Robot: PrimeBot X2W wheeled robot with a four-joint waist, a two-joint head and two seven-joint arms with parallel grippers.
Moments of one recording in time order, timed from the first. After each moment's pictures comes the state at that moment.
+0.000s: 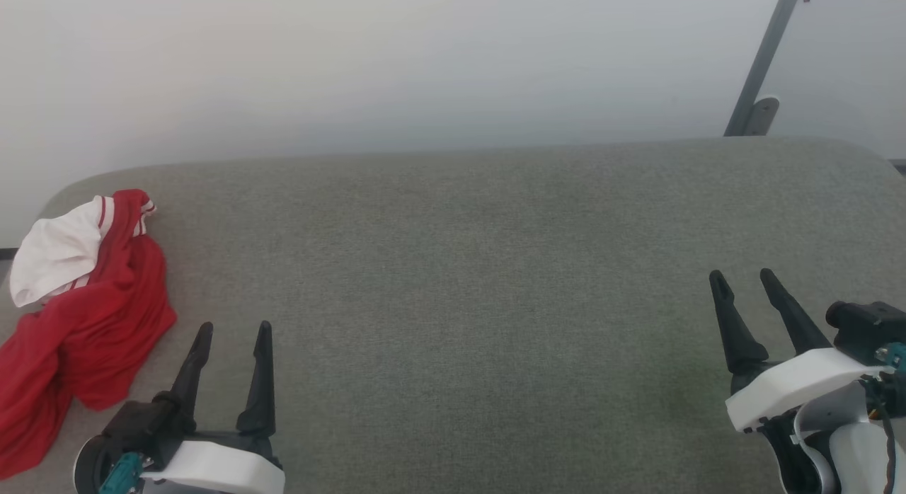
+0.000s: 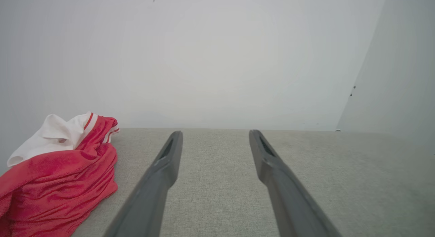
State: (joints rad) left arm 0.02 0.09 0.08 0.10 -0.19 -0.13 -0.26; right arm -0.15 -0.23 0.05 0.23 0.47 0.13 -0.10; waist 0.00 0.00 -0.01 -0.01
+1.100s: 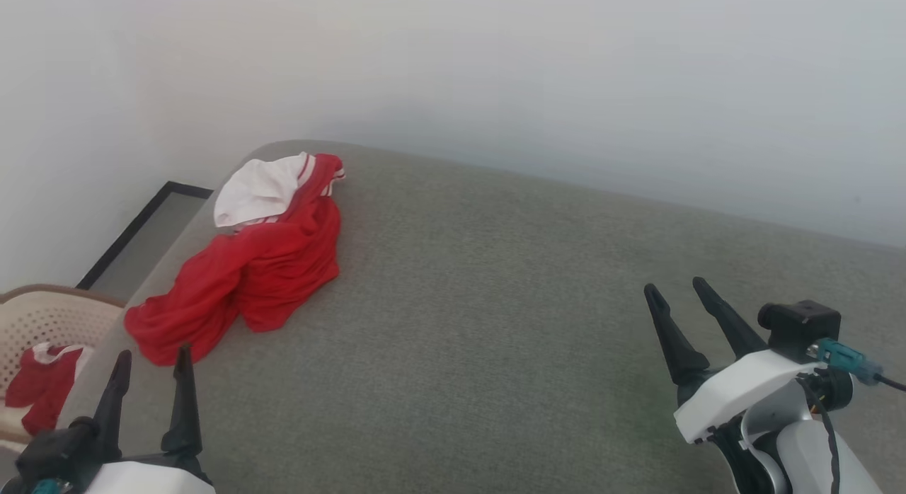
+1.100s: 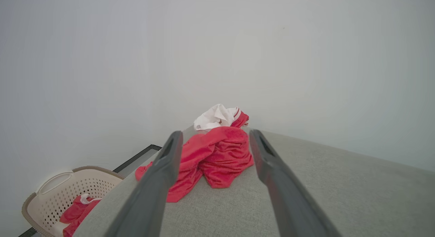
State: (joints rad) left arm 0.06 0.16 0.19 0.13 -0.27 -0.13 -0.26; right arm -0.18 -0.21 0.18 0.26 0.49 0.13 -0.09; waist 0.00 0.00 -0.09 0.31
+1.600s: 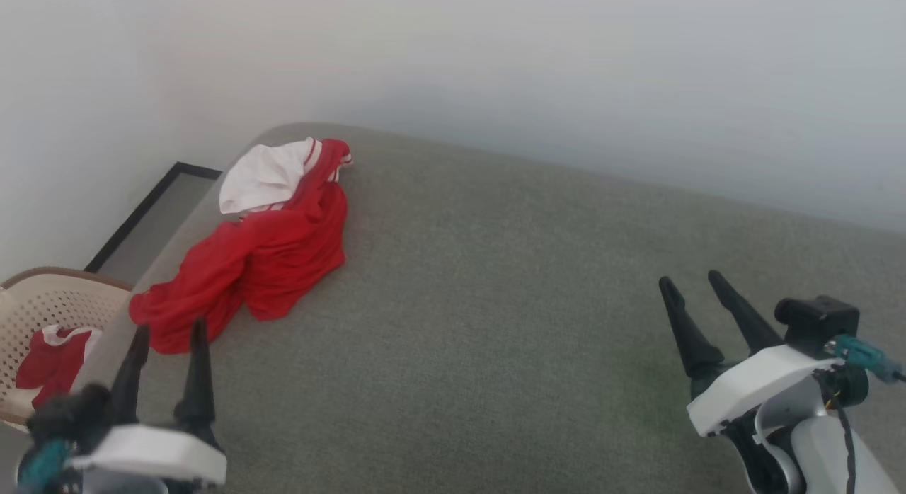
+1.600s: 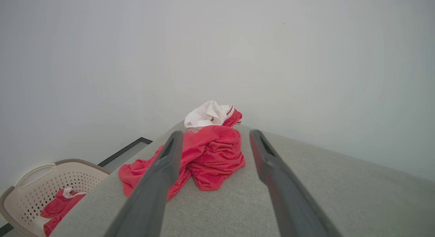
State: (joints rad) left arm -0.01 0.17 0.15 0.17 -0.34 -0.13 -0.24; right arm -0.18 -0.22 0.16 0.25 0.49 0.13 -0.09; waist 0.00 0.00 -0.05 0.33
